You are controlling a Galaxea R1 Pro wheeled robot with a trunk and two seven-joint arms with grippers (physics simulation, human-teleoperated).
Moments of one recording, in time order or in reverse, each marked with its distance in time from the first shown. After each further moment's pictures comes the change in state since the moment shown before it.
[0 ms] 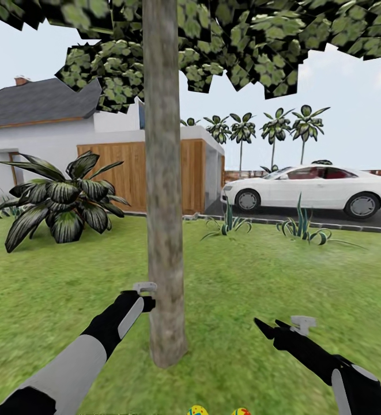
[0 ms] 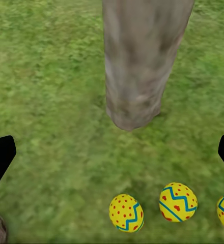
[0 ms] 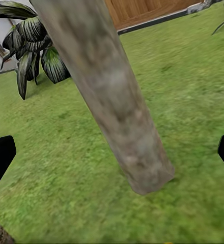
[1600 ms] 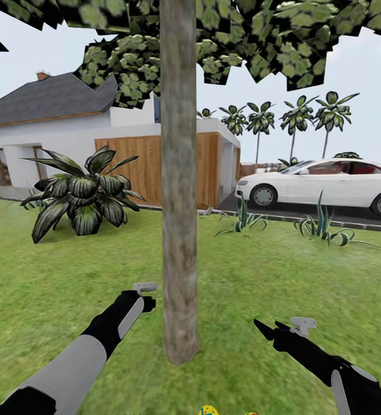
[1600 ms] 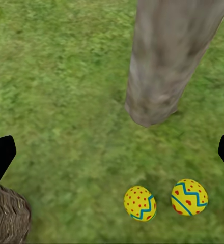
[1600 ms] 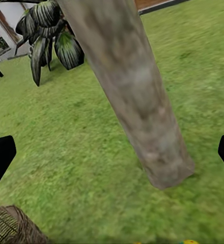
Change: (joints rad) left arm 0.000 0.000 -0.001 0.000 -0.001 0.000 -0.002; right arm 0.000 -0.001 0.000 0.013 0.000 0.000 0.000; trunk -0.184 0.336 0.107
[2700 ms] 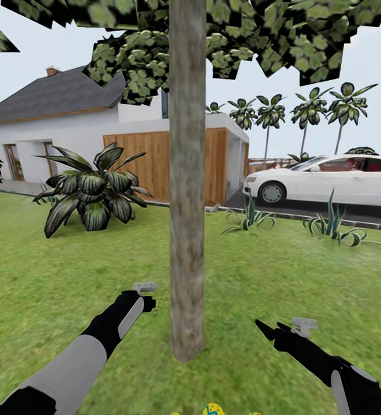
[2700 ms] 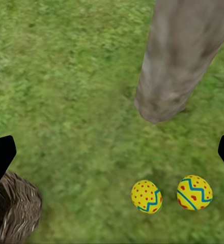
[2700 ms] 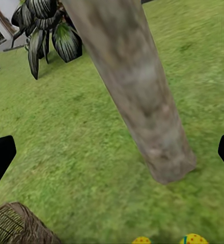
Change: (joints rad) left arm 0.000 0.000 0.000 0.000 0.000 0.000 0.000; right arm 0.000 0.000 0.000 0.005 -0.001 0.000 -0.039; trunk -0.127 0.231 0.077
